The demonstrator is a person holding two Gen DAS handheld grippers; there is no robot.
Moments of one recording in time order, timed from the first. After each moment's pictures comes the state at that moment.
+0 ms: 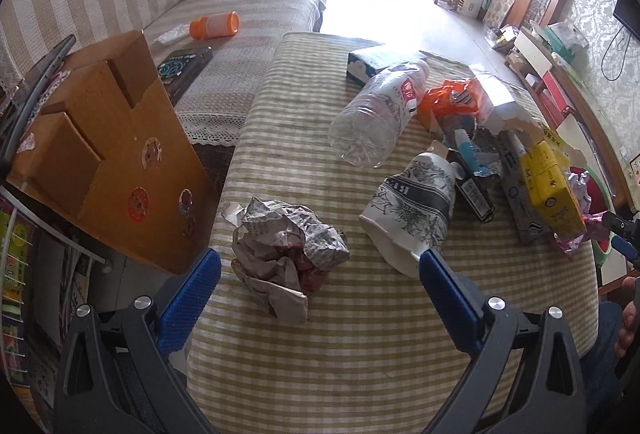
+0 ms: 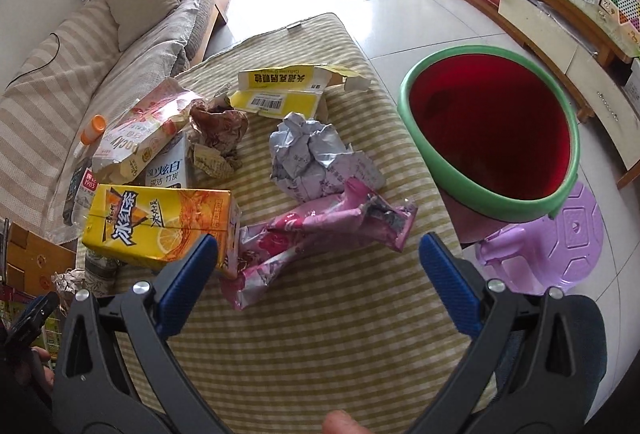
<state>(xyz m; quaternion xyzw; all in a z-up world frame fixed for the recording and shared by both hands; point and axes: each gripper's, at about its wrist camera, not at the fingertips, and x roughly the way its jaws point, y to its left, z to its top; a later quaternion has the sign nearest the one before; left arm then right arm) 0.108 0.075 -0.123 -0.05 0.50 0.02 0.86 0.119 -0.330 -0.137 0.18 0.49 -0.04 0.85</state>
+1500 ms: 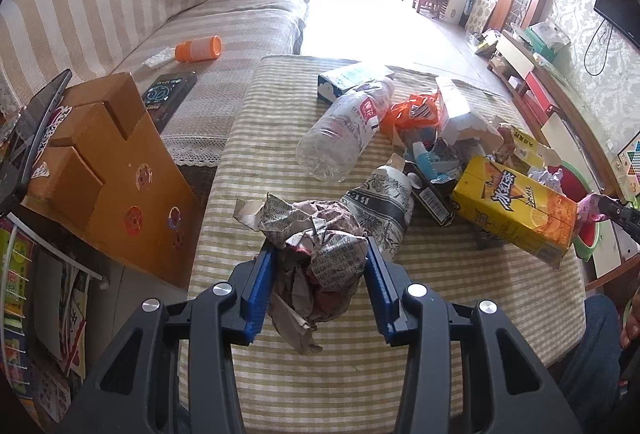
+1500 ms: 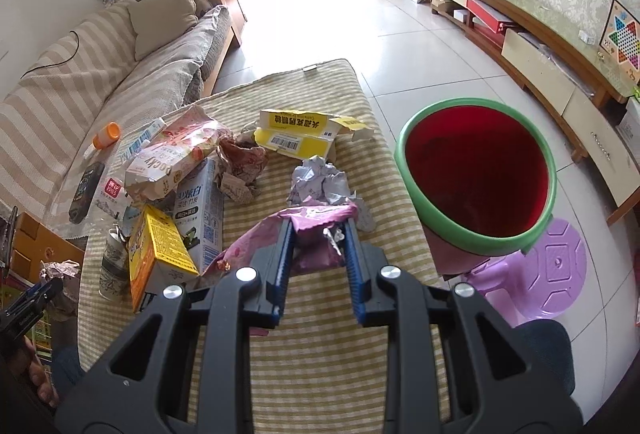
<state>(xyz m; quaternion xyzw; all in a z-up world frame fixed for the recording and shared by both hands) 0.090 0.051 -0.094 -0.03 0.47 -0.01 0.88 0.101 -0.330 -0.089 0.14 0.44 -0.03 0.89</state>
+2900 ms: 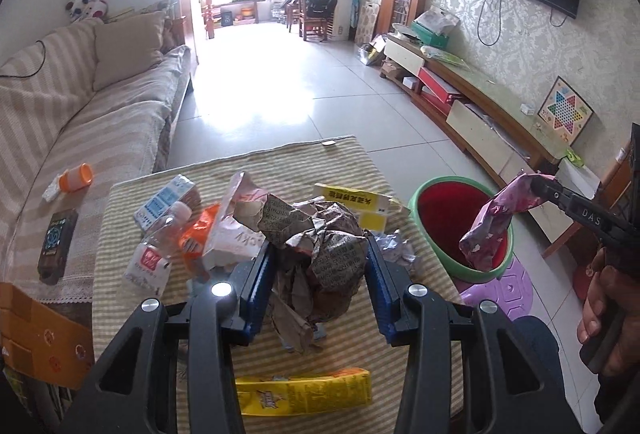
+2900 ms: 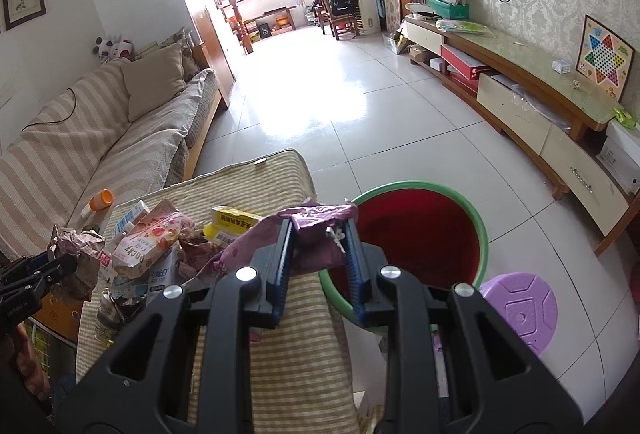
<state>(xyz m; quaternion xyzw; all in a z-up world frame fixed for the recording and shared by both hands) 0.134 -0.158 -0.007 0.05 0.39 -0.18 0.90 0.092 -0.447 -0.033 0.16 0.34 -0.06 0.92</state>
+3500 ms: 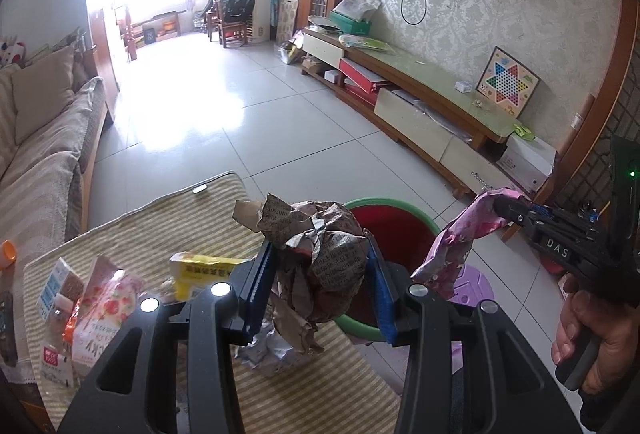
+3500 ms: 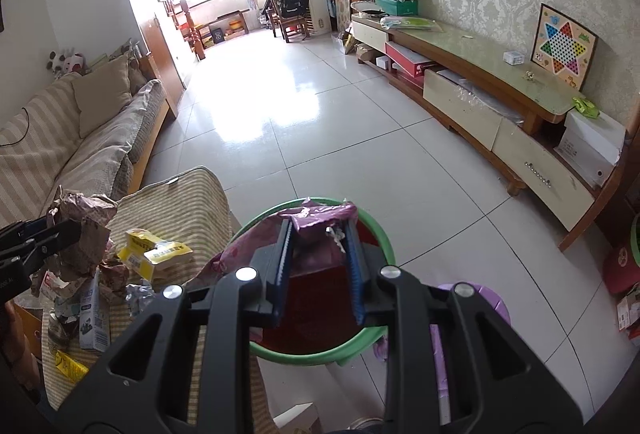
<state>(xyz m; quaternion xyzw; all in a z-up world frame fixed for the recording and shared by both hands) 0.181 -0.324 -0.013 0.08 0.38 -0.30 0.87 0.098 -0.552 -0.054 0.16 0.35 -0.14 0.91</state>
